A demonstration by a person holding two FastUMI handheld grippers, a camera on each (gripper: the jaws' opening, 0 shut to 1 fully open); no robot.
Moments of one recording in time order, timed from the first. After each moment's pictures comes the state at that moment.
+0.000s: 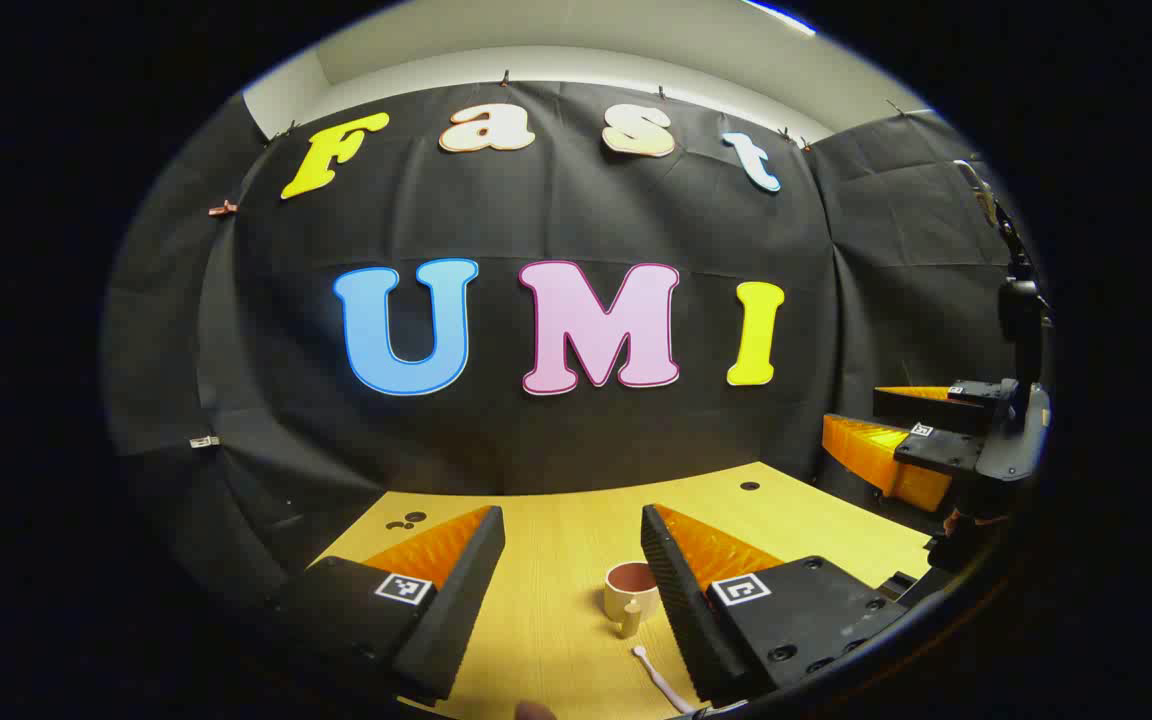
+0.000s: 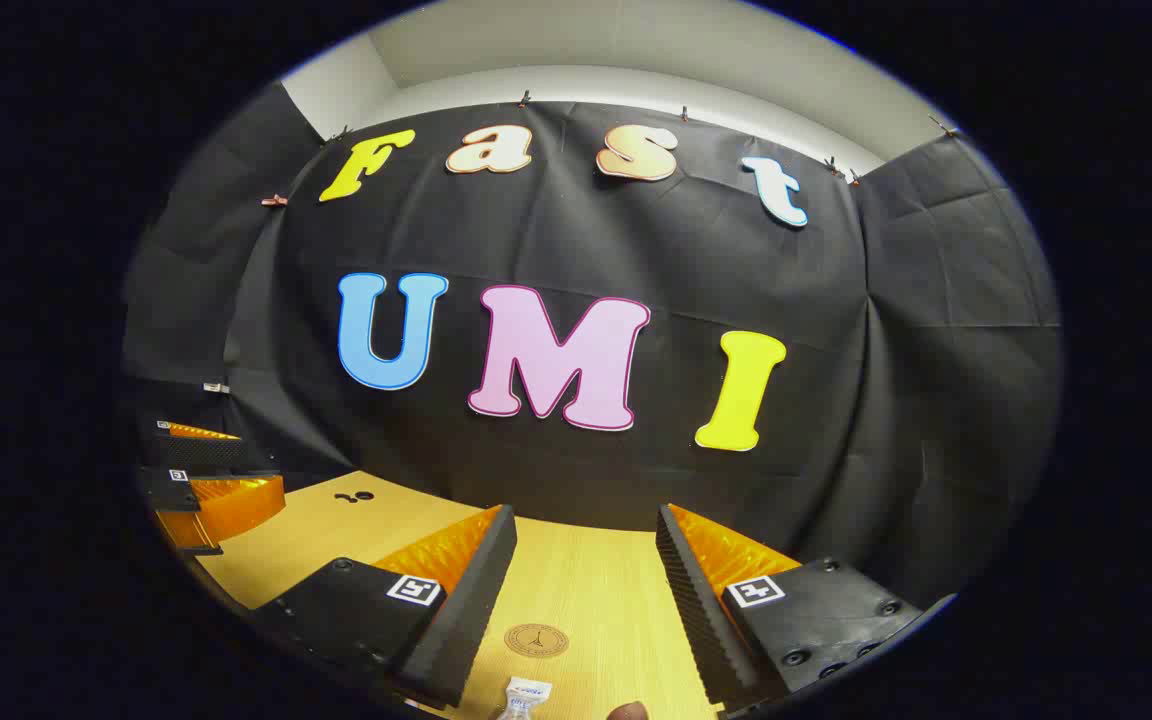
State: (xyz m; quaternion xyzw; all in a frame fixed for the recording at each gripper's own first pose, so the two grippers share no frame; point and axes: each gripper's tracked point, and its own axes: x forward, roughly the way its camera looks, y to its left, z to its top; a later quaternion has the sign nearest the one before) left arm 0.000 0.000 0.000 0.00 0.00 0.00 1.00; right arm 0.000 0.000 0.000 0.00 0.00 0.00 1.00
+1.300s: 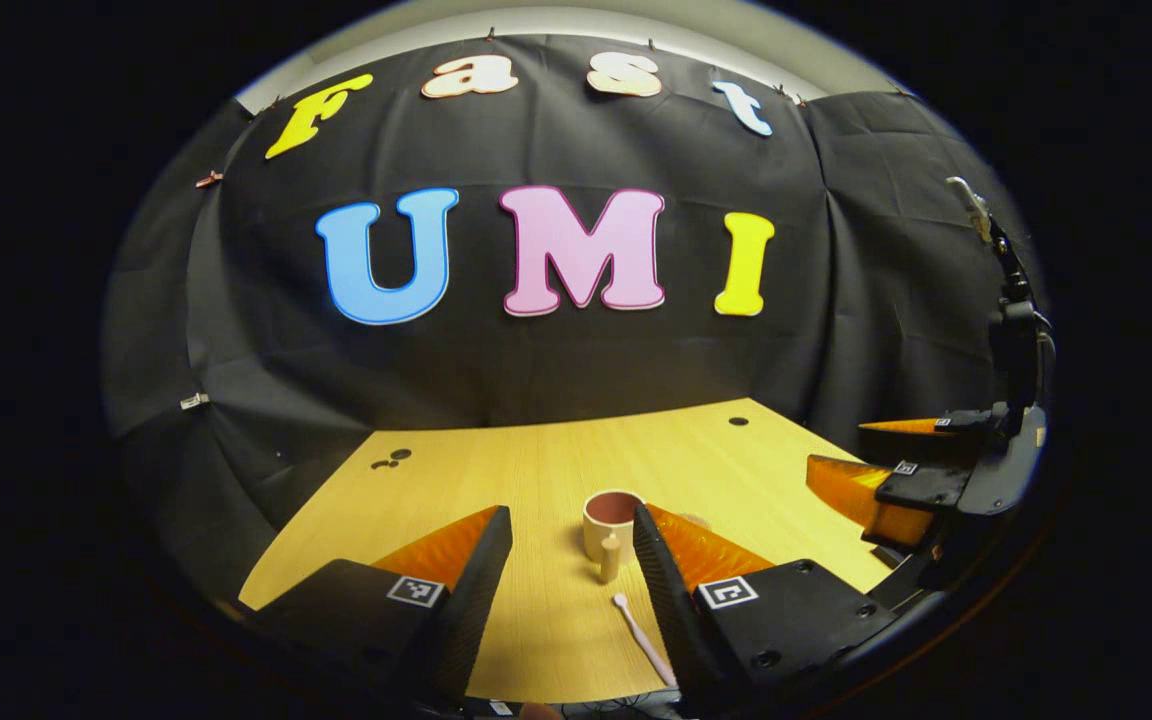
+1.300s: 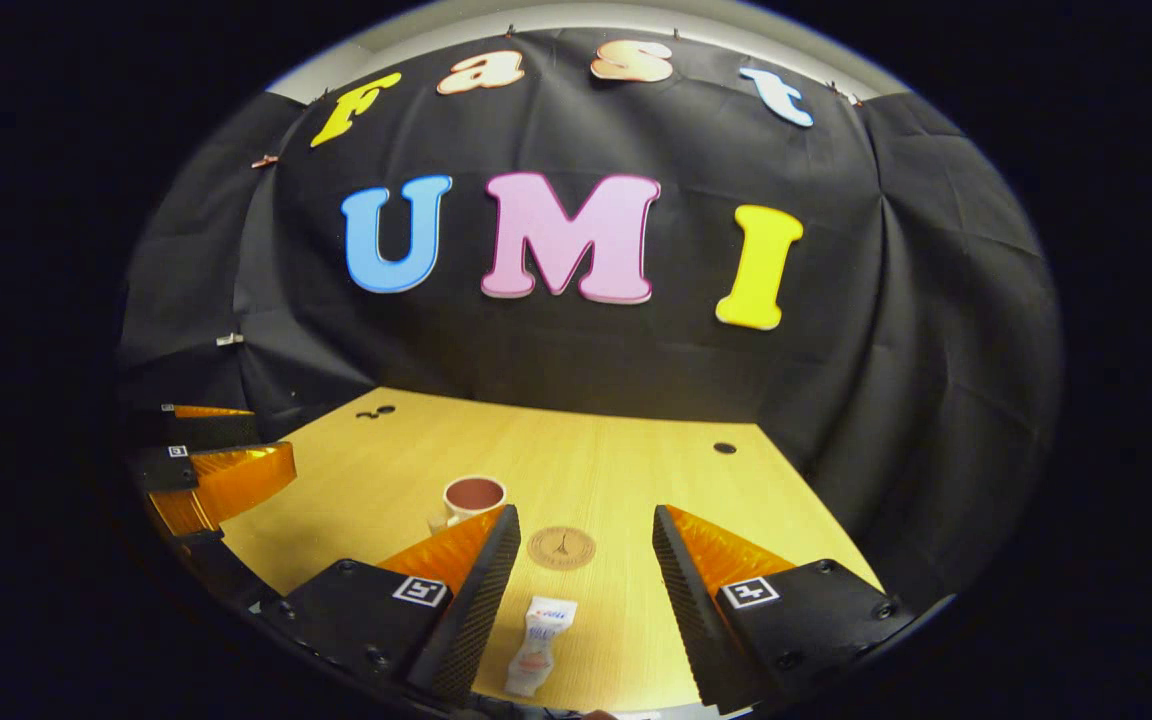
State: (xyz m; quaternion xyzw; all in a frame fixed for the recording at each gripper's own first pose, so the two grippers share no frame) left arm -0.014 -0.031 -0.088 0.00 0.11 -0.01 0.99; right arm -0.035 0.020 -0.144 0.04 0.18 0.04 0.98
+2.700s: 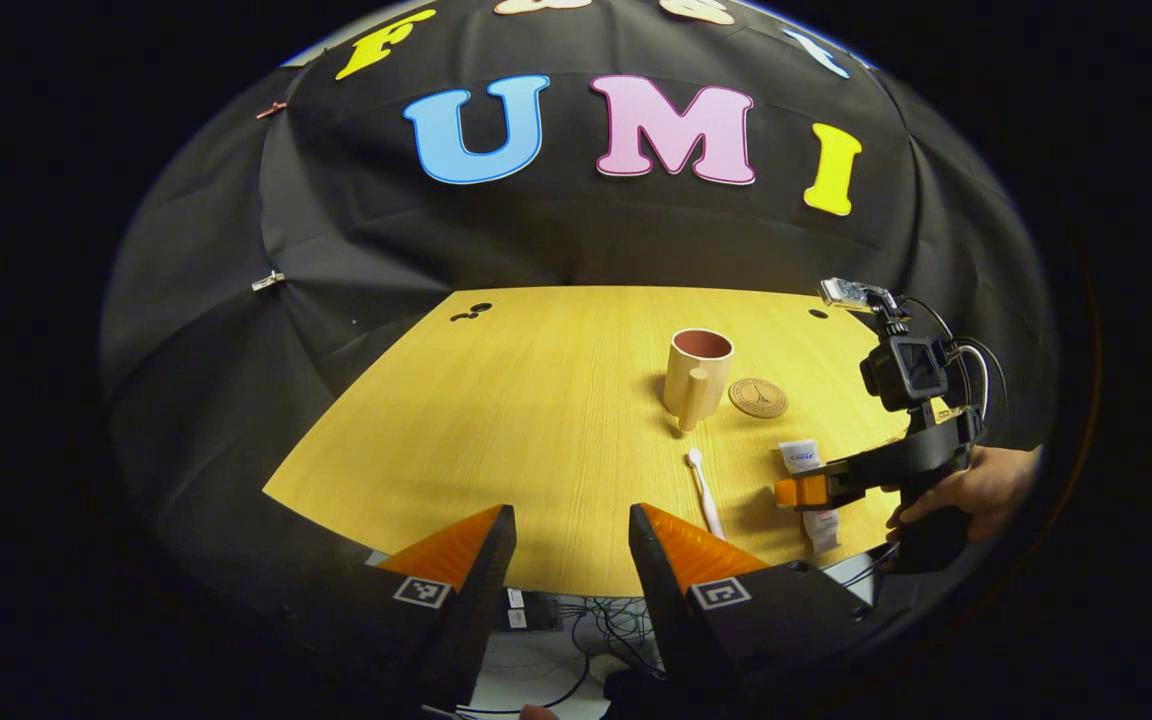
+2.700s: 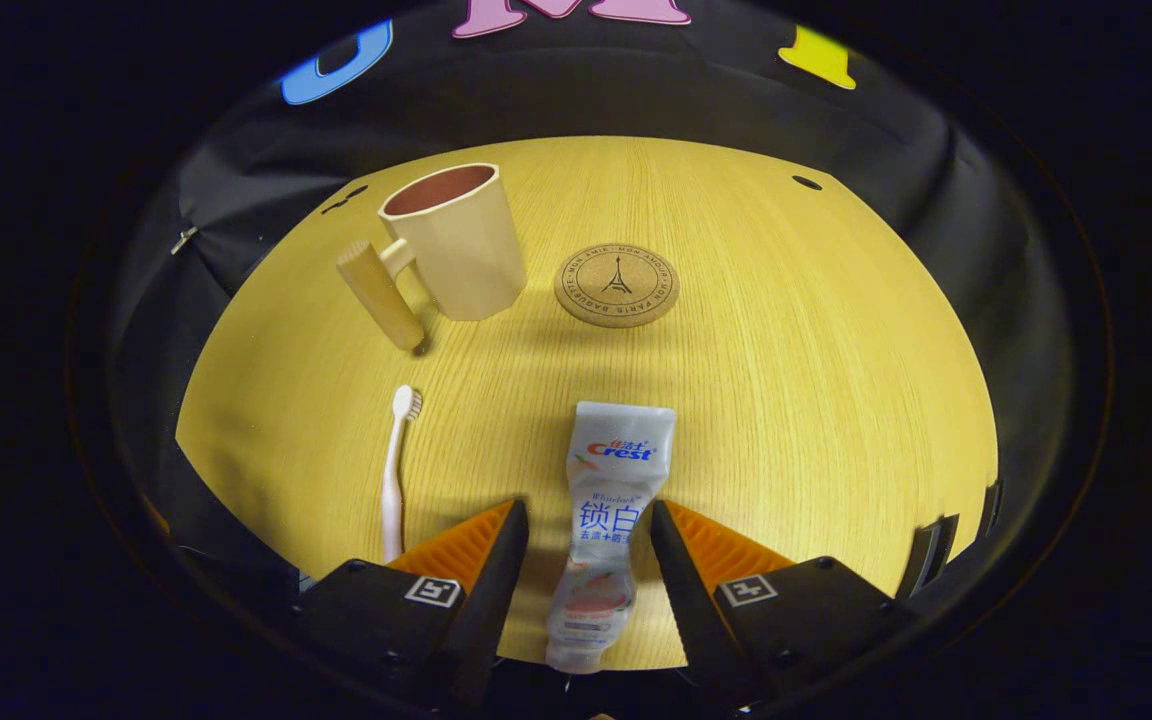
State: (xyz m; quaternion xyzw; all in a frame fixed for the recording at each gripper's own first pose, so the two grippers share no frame) left arm -0.088 0.017 -0.202 -0.04 0.27 0.11 0.96; right arm -0.057 0.078 -0.361 0.06 0.53 0.06 0.84
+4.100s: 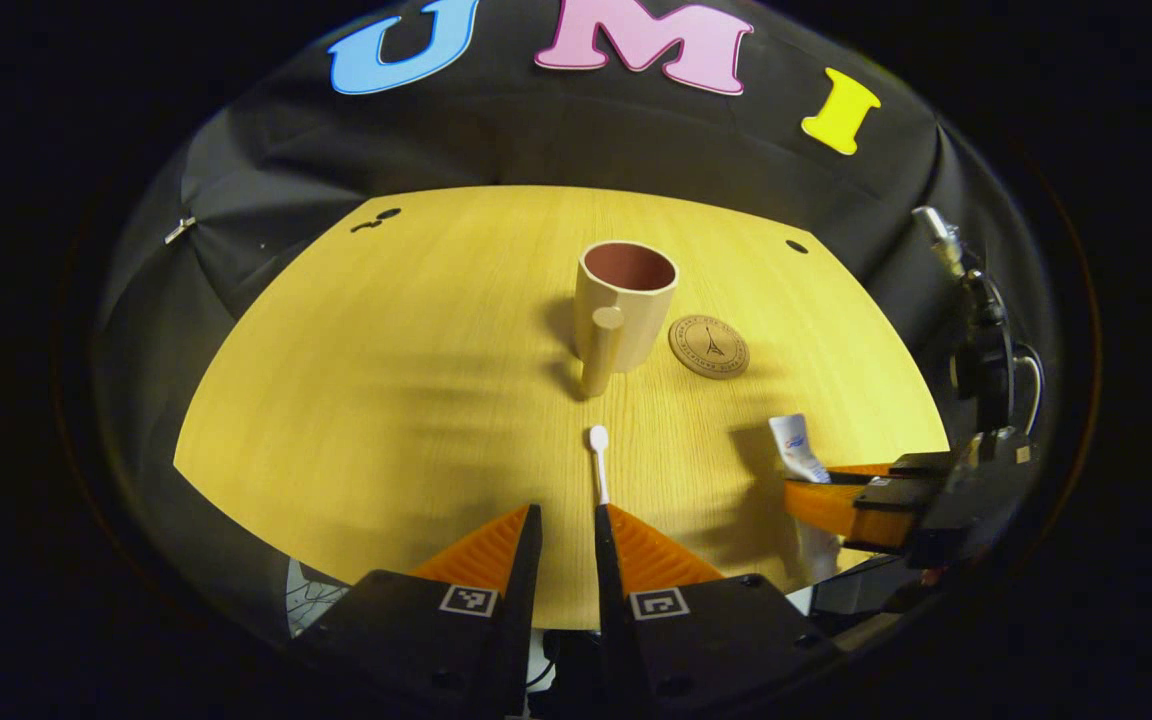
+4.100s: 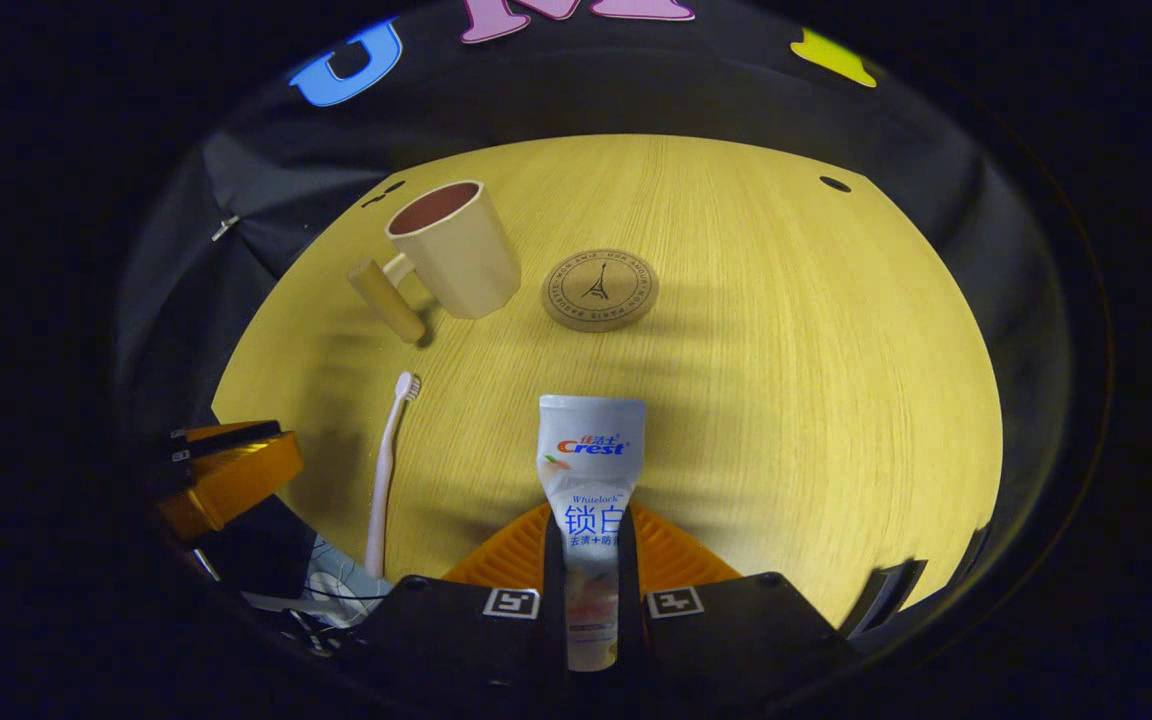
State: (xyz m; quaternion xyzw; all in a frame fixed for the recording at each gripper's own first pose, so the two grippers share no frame) left arm 0.004 -0.069 -0.266 -0.08 0.43 0.03 0.90; right arm -0.059 0.026 -0.337 0.08 0.53 0.15 0.83
